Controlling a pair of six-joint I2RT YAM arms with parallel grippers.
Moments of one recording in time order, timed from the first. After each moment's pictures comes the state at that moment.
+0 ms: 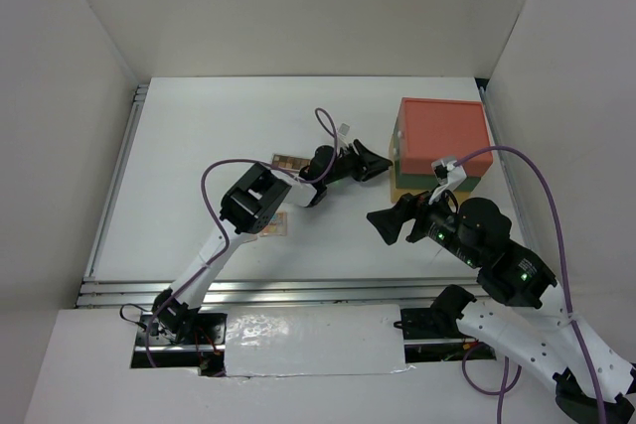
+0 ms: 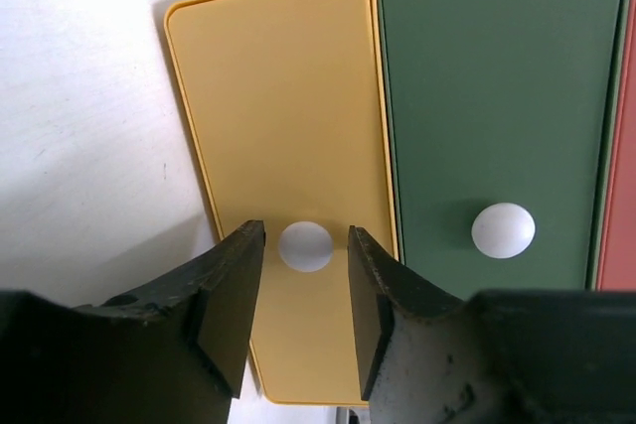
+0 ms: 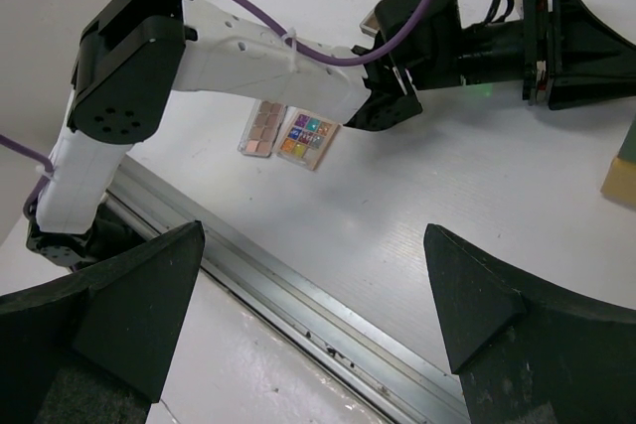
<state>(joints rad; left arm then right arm) -0.67 2.67 1.72 0.97 0.43 -1.37 0.73 0.51 0.84 -0.58 0.05 0.46</state>
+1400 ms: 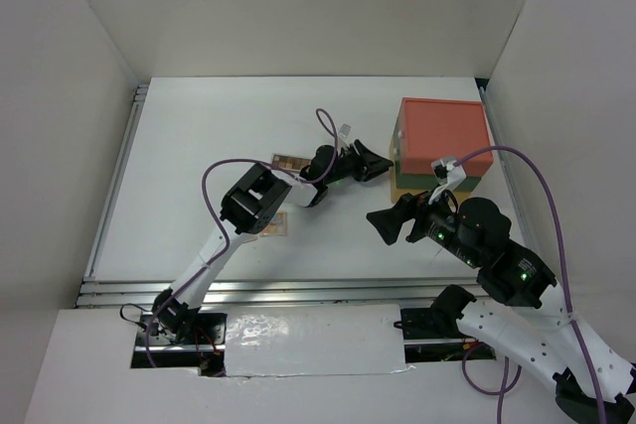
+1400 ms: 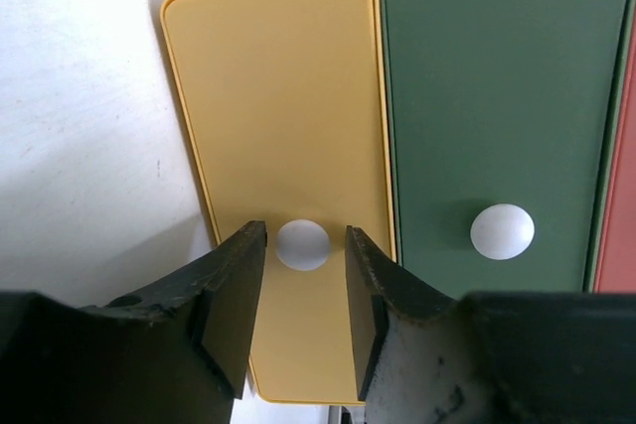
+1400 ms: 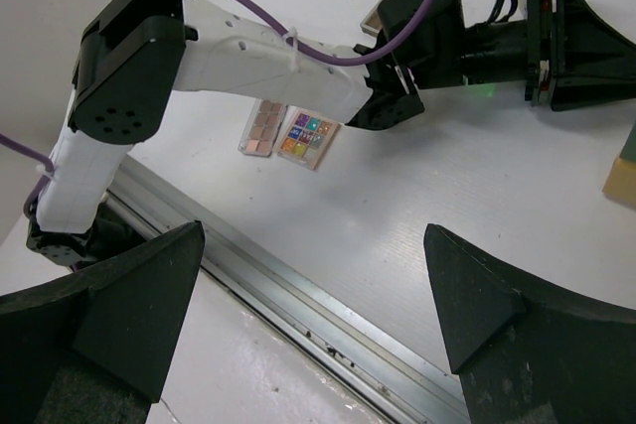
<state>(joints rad) -0.67 2.67 1.72 0.96 0.43 -1.39 0.73 0.51 0.84 -0.58 0.04 0.46</state>
